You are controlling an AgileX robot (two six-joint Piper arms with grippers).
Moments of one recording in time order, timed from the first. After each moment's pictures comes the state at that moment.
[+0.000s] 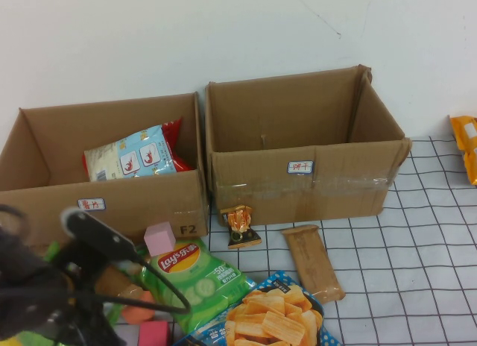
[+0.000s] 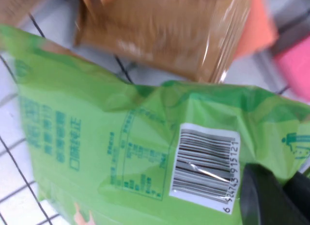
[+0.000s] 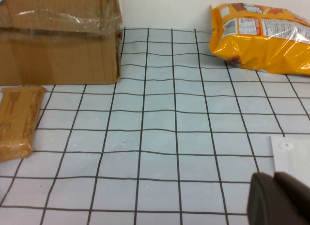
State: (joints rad) right arm 0.03 -0.01 0.03 -0.02 0.41 -0.01; left arm -0.44 1.39 -0.68 0.32 0.65 -0.10
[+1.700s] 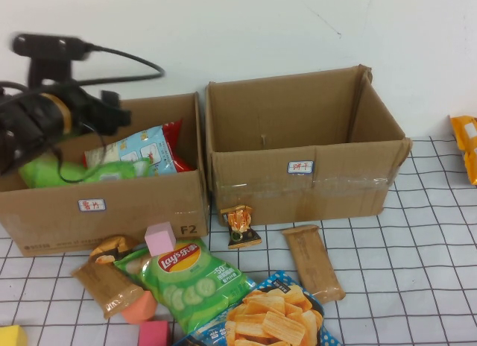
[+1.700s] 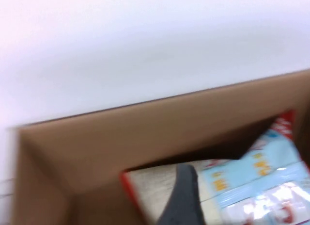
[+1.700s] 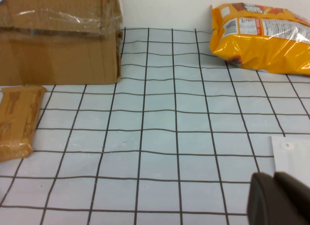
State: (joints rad) right arm 0.03 -0.01 0.03 -0.02 0.41 -0.01; left arm -0.17 1.72 -1.21 0.88 0.07 -0.89
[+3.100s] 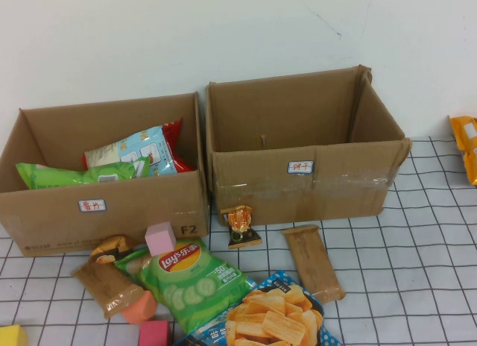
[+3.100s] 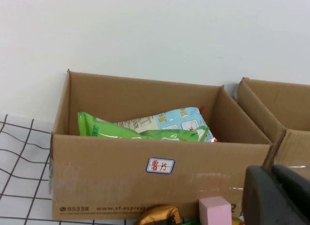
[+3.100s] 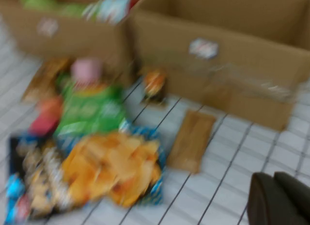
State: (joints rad) right arm 0.03 0.51 -0.57 0.69 0.81 -0.74; left arm -0.23 0.30 -0.28 0.45 0.21 -0.71
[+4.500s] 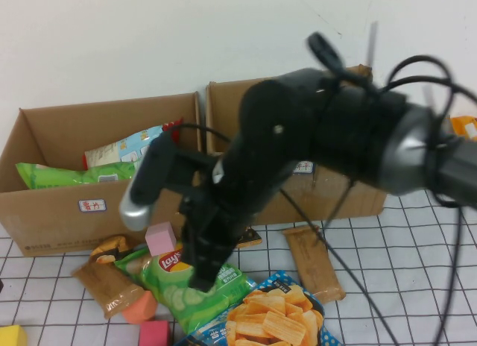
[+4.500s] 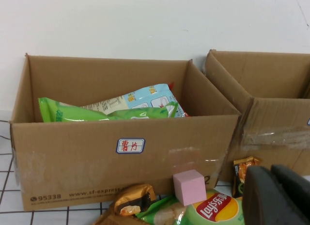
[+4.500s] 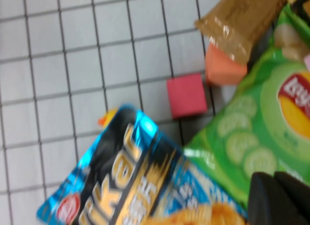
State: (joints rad) right arm 0.84 1.97 -1.77 0.29 1.03 -0.69; left arm -0.35 0.30 -0.28 0.40 0.25 -0.63
